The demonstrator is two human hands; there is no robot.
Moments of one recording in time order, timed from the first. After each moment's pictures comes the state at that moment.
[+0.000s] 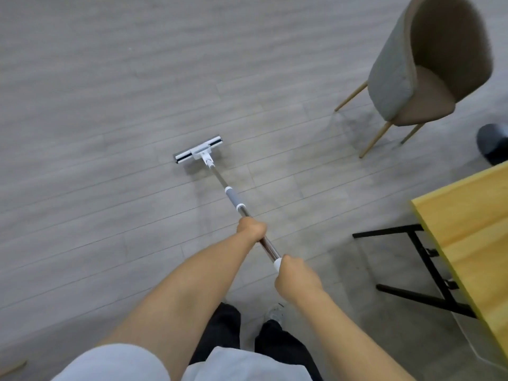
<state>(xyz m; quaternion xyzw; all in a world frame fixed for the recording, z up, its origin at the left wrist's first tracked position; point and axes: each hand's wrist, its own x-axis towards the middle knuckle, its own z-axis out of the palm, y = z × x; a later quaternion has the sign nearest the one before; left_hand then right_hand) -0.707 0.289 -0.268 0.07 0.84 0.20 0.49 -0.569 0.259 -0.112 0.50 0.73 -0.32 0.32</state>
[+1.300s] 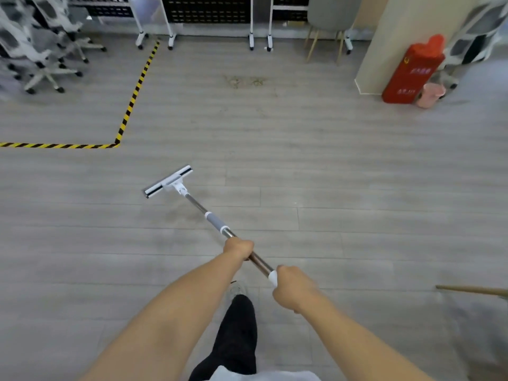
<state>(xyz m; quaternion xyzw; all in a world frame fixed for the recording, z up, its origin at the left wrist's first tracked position) -1.389 0.578 -0.188 -0.11 0.83 0.38 0.38 -1.228 0.641 -0.062 0.30 0.86 -0.26 0.33</state>
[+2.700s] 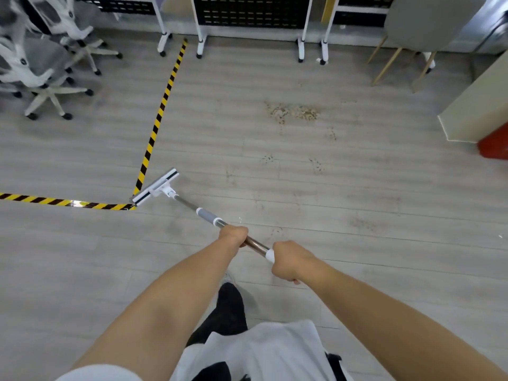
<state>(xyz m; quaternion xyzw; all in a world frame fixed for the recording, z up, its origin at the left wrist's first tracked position) -2.336 0.774 -0.217 -0.20 0.80 0.42 0.37 -2.205 0.877 -0.071 0.21 0.86 -0.24 0.39</state>
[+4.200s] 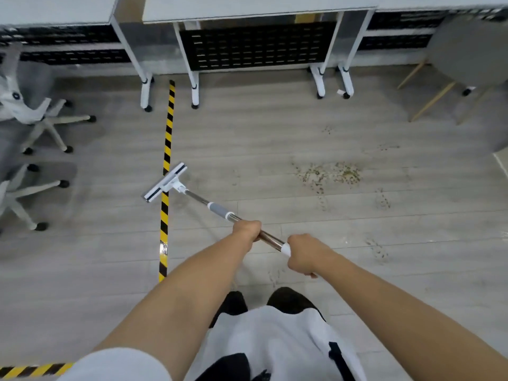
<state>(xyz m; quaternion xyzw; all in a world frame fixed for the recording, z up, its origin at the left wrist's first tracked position) -3.257 0.983 -0.235 -0.17 0.78 0.43 0.43 -3.118 1.063 -0.085 0.30 0.84 -0.26 0.38</state>
